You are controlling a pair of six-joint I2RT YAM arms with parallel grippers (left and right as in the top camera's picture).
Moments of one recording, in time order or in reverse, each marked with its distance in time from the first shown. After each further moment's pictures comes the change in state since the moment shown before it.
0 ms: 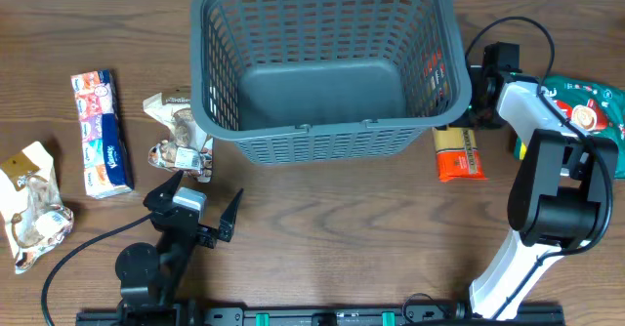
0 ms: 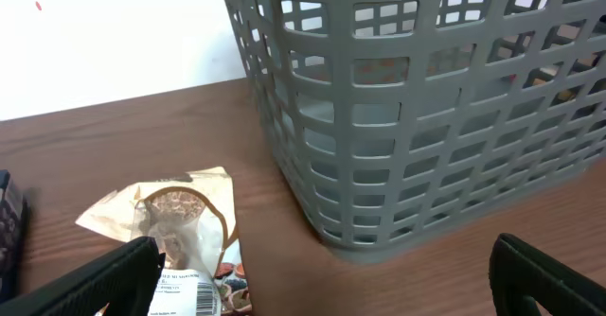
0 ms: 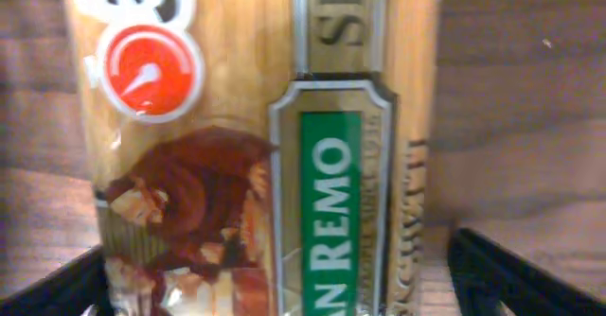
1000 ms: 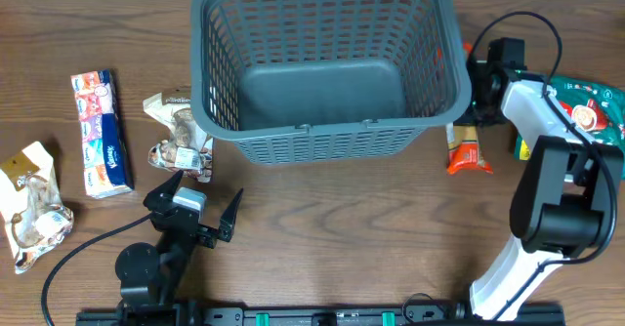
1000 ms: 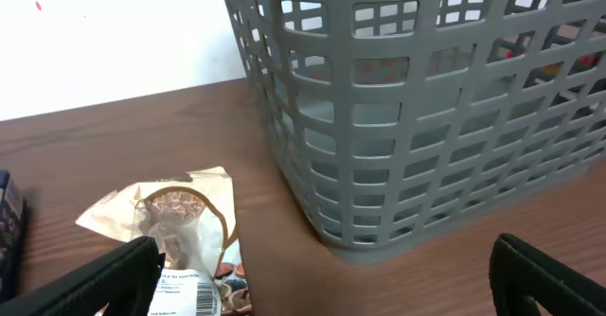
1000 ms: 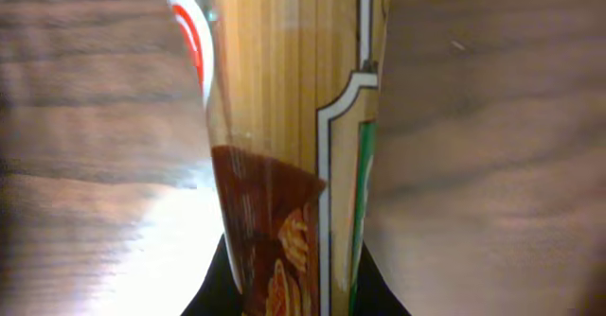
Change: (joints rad) left arm 0.000 0.000 0.000 0.000 0.000 0.000; right arm -0.007 -0.056 0.003 -0.021 0.061 0.048
